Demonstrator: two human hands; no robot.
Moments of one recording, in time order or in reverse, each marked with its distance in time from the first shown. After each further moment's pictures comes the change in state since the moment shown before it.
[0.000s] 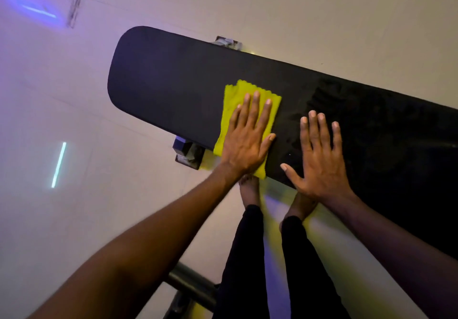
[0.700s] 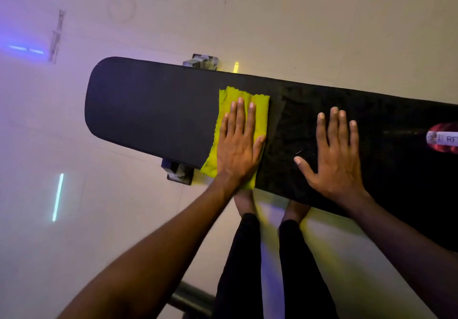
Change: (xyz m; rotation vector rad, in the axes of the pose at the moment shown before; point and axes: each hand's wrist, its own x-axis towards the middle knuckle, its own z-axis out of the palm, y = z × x) left_hand 0.018 0.047 -0.004 0.000 -0.002 -0.061; right_hand -0.023 0.065 -0.011 0.019 0.028 0.233
